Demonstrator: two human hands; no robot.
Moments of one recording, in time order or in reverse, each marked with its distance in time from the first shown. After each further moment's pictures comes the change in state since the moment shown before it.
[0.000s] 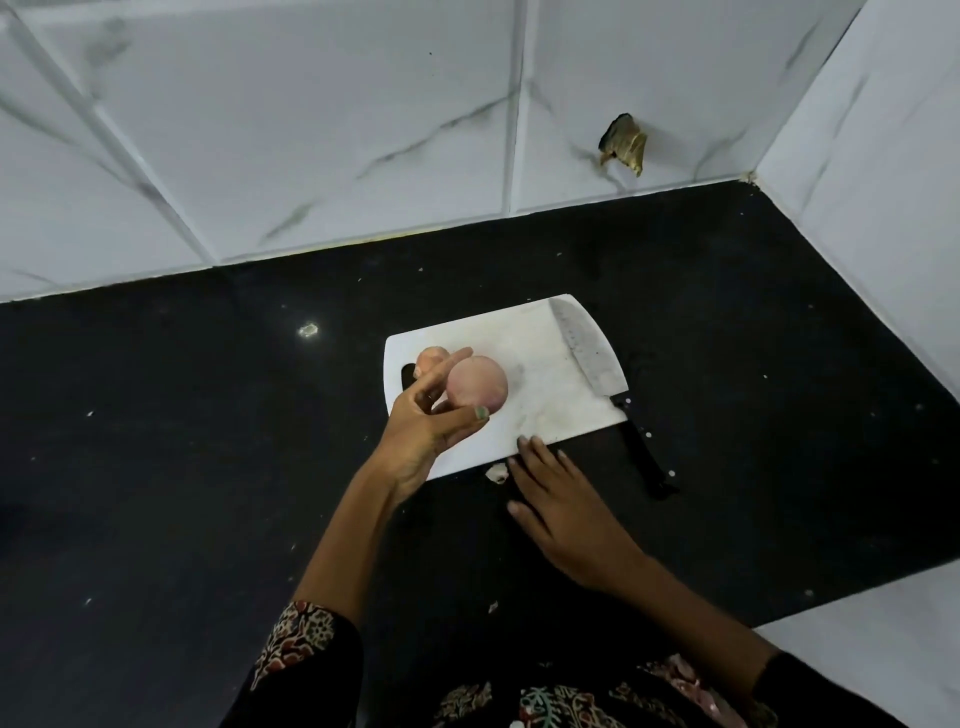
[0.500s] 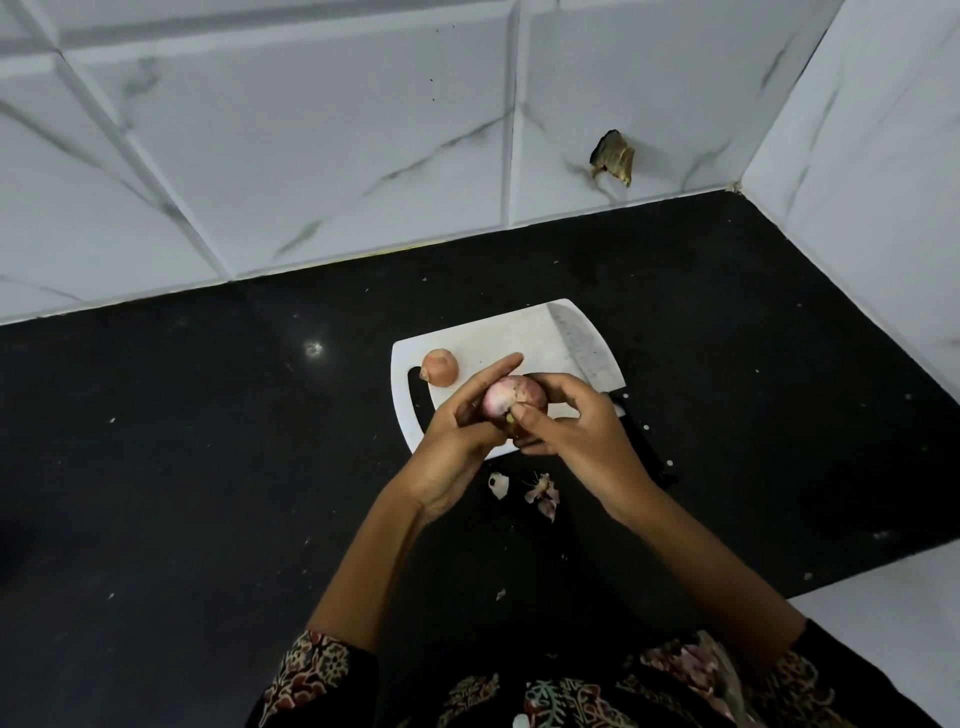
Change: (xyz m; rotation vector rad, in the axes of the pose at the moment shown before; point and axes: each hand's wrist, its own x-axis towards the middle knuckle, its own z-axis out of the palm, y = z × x) left_hand -0.036 0.000 0.024 -0.013 -0.282 0.066; right_hand 0.006 -0.041 -0.080 1.158 0.394 0.213
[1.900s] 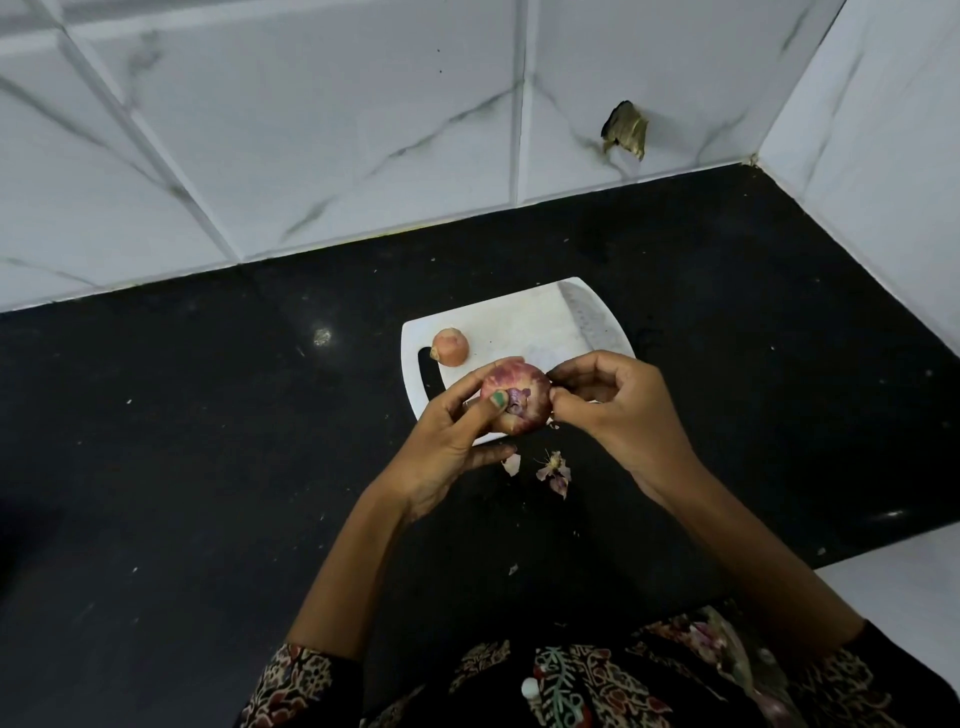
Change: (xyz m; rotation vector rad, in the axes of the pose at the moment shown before) left_hand -0.026 0.010 -0.003 0.198 0.078 -0.088; right_hand -0.016 -0.023 -0.009 -0.135 0.118 -0.076
